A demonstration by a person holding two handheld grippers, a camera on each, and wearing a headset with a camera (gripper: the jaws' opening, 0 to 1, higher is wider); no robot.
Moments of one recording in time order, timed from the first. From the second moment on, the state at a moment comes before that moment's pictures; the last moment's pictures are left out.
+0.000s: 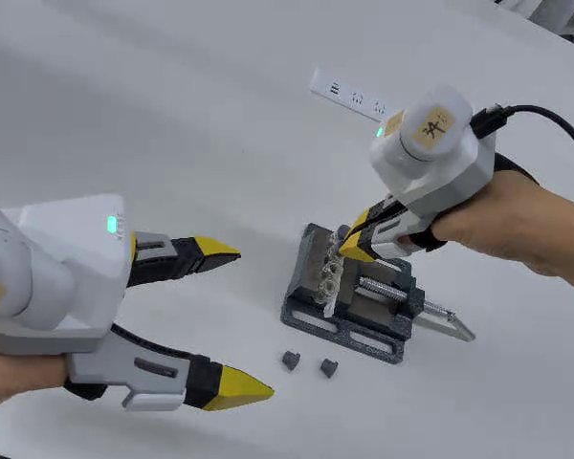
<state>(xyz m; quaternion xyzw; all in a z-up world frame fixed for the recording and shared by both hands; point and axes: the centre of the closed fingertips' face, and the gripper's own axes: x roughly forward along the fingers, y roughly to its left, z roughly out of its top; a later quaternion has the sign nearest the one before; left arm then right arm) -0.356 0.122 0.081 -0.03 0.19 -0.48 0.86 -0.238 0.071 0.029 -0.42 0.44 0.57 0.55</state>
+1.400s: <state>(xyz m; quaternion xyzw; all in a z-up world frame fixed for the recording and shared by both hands) -0.353 0.120 0.085 -0.03 0.18 -0.48 0.86 -0.235 0.070 0.024 -0.46 0.48 0.54 0.51</state>
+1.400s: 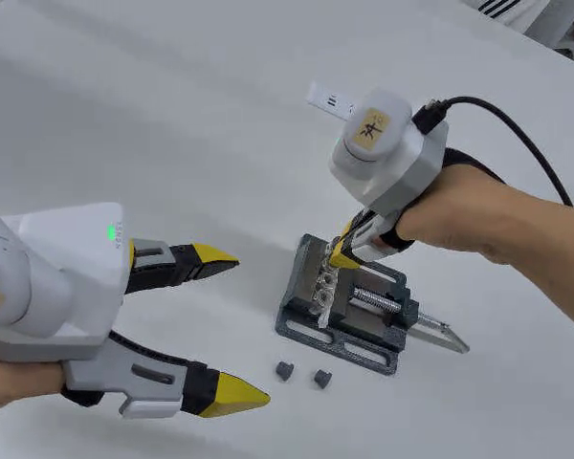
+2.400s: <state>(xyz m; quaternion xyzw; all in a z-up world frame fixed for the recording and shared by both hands) -0.374 0.115 0.104 -0.01 0.18 -0.48 0.86 -0.239 0.071 0.027 -0.38 0.45 0.55 0.59</state>
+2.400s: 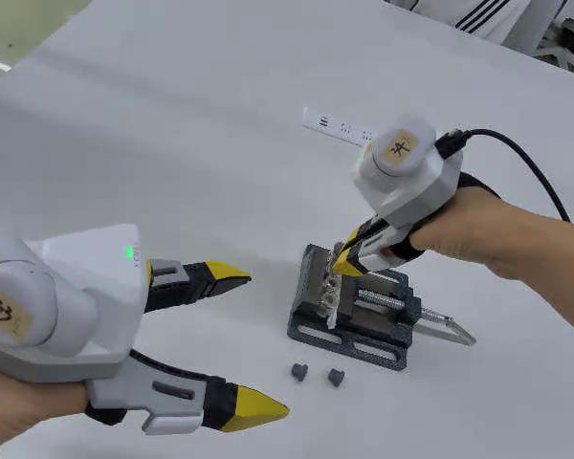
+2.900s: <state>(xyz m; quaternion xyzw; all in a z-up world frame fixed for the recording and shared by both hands) -0.378 0.113 0.104 0.00 0.18 -0.49 0.85 -0.243 0.061 0.049 -0.36 0.42 0.55 0.62</state>
